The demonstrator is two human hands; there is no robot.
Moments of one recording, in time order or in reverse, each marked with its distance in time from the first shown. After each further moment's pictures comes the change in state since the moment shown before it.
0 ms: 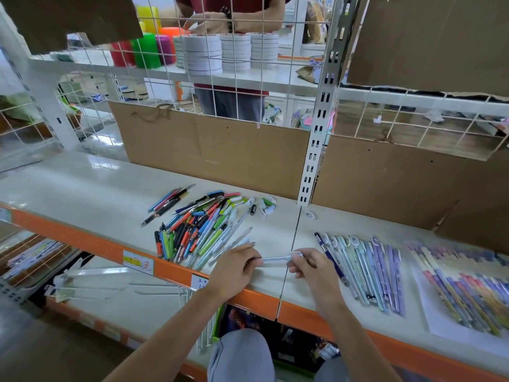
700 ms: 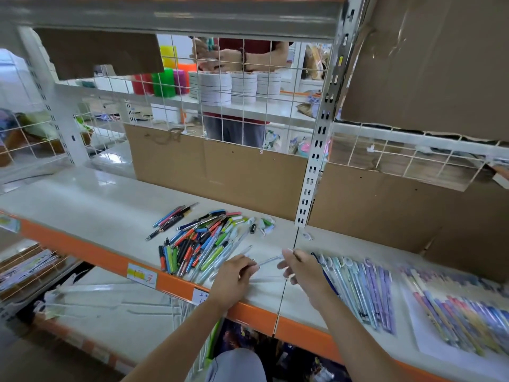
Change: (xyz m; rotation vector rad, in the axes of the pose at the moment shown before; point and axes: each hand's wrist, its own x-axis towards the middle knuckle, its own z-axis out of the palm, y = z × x) left_hand 0.001 0.005 -0.006 -0.175 0.139 -0.084; right_hand 0.015 -0.045 0.018 -0.201 -0.101 0.073
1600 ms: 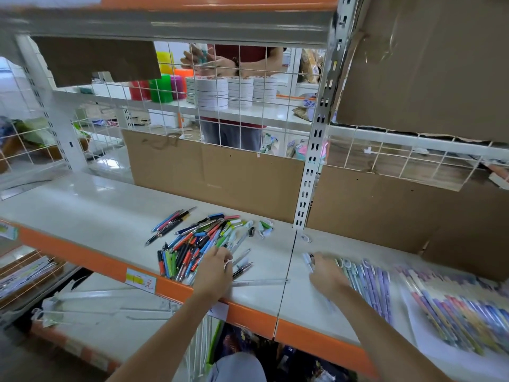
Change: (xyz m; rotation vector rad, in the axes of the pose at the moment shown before) left_hand 0.015 -0.025 -0.019 0.318 0.059 -0.210; right_hand 0.027 0.022 -0.046 -1.023 0.029 0.000
